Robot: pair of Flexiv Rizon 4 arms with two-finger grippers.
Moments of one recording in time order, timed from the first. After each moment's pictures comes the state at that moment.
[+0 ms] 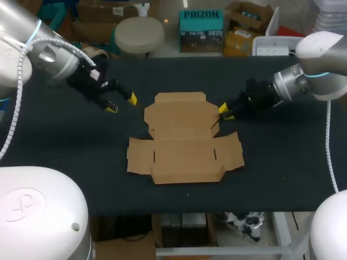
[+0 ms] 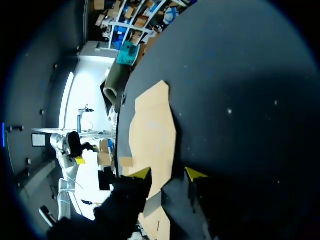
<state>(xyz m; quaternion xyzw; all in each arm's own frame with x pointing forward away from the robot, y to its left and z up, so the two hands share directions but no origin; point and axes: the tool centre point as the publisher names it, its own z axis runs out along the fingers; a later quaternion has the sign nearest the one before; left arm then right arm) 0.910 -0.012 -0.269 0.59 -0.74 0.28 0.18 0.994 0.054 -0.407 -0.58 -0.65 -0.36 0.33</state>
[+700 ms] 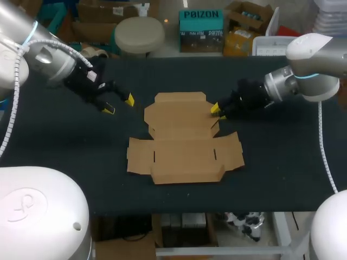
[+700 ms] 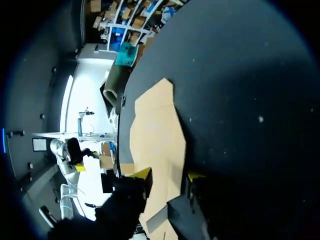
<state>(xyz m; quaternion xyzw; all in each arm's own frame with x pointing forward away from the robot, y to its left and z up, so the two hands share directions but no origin) 0.905 -0.004 -0.270 0.59 -0.73 0.28 0.18 1.000 0.080 -0.414 -0.59 -0.64 -0.36 0.34</state>
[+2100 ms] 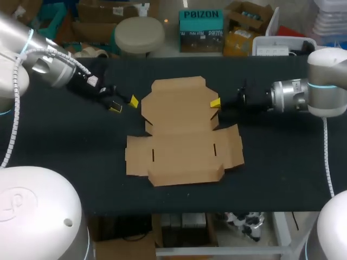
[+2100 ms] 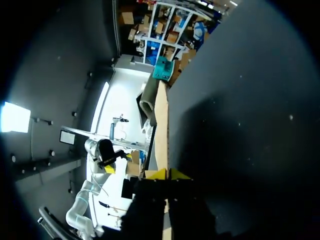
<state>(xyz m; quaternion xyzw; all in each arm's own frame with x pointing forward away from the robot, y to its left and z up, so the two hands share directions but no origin) 0.904 -0.023 -0.268 0.51 -0.77 0.35 0.16 0.991 0.095 -0.360 -0.51 -0.59 -0.51 0.36</state>
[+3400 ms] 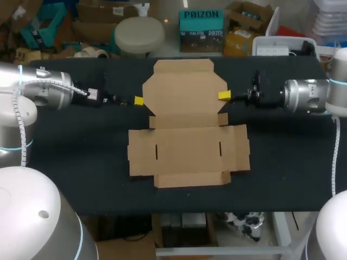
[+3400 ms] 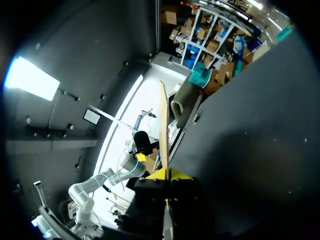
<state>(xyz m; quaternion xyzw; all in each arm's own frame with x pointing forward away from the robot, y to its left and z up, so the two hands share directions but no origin) 0.925 -0.047 -0.264 0.40 -0.74 0.53 0.10 0.956 0.084 -0.291 -0.38 -0.60 -0.61 0.34</state>
